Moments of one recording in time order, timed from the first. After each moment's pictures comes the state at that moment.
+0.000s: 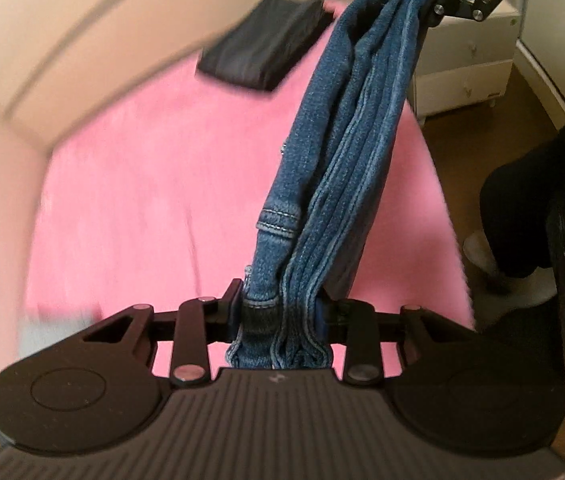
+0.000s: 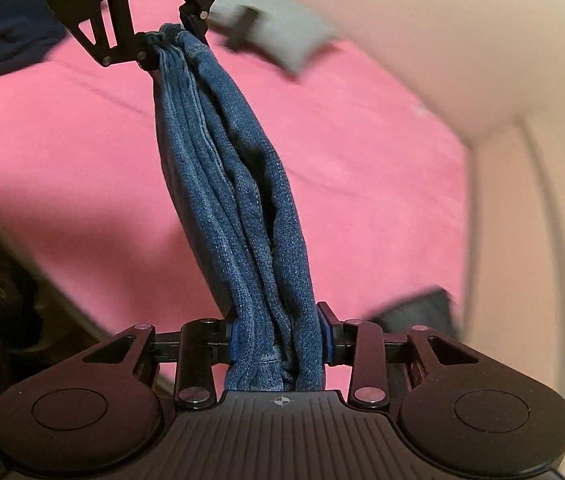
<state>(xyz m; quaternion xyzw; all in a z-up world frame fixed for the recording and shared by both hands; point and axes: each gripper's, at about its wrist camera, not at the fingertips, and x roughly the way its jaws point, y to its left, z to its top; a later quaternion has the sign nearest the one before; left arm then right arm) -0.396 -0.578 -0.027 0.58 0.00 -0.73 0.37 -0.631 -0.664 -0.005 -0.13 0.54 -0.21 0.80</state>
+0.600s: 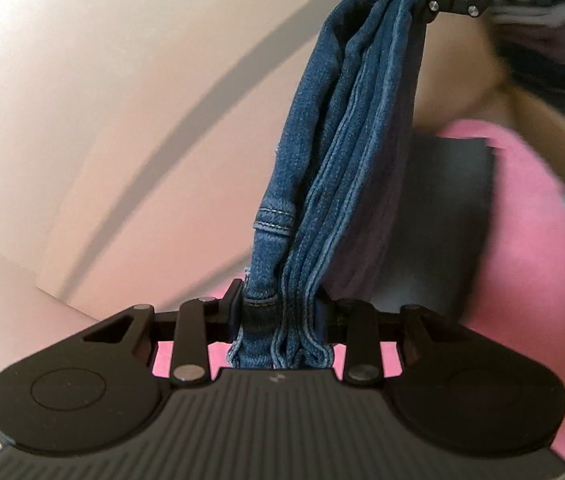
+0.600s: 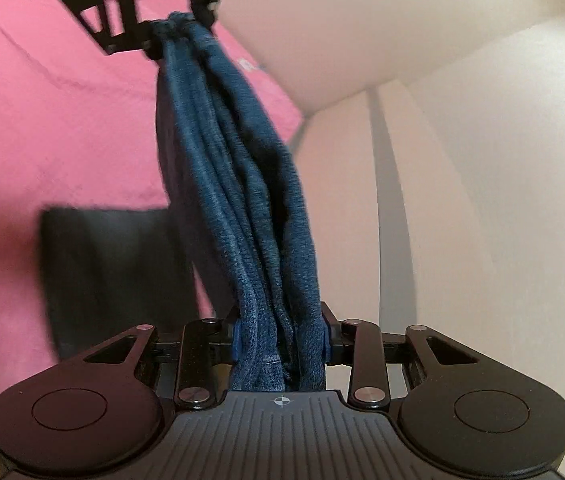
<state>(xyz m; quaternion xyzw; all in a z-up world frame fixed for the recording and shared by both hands) -0.649 -0.980 -0.048 0.51 -0.19 -0.72 0.43 -0.828 -1.042 -0.076 -0.28 0.49 -0.34 0.75</state>
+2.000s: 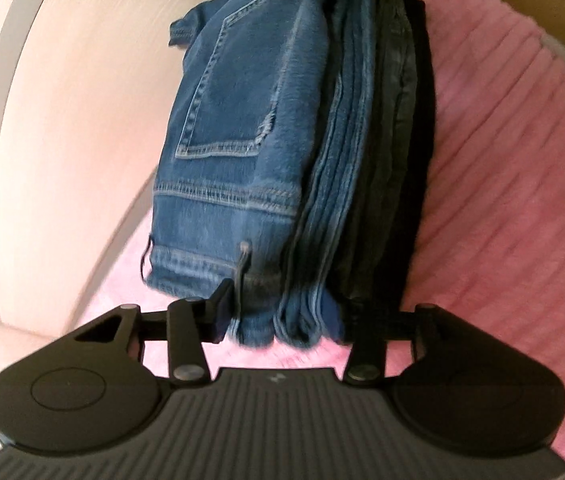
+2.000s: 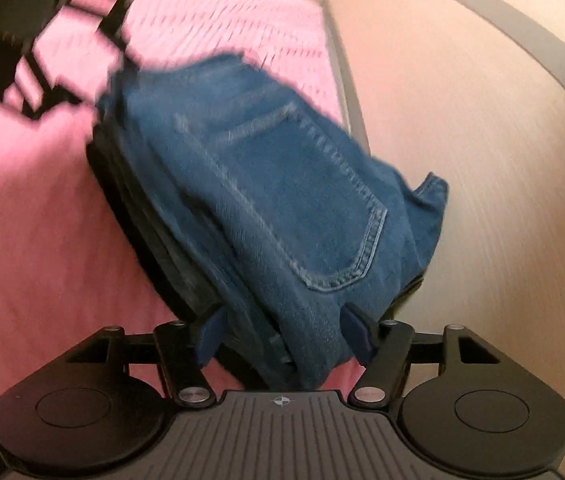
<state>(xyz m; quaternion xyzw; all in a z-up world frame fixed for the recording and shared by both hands) -0.658 -1.002 -0.269 0.60 -0.14 -0.71 0.35 -0.867 -1.034 -0.211 0.03 0.49 -0.37 0.79</state>
